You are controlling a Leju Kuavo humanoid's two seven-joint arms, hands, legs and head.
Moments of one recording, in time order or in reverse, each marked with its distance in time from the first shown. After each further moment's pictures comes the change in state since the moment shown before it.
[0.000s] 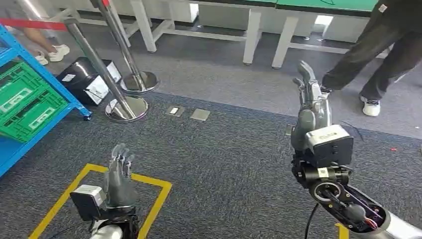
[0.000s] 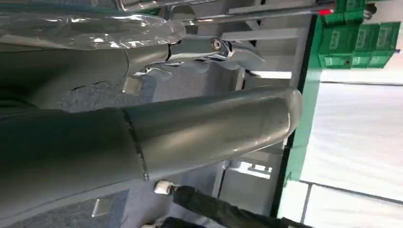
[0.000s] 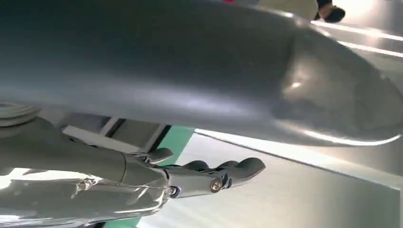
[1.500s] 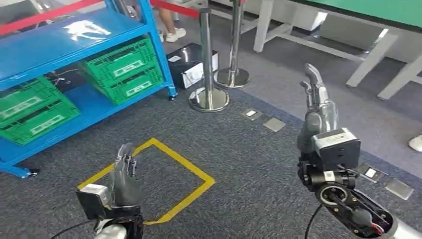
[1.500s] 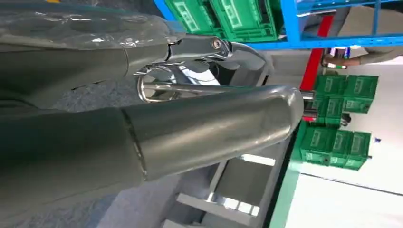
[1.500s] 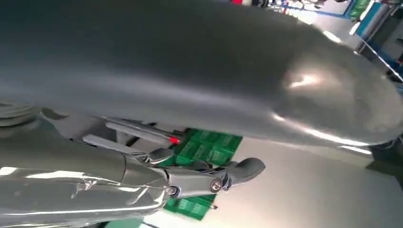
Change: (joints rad) left arm 0.017 -0.001 -0.001 -0.010 -0.001 0.003 -0.003; right arm 0.008 0.002 0.000 0.004 0.000 0.011 -0.001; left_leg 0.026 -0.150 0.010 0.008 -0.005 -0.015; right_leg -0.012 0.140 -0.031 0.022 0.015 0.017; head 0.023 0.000
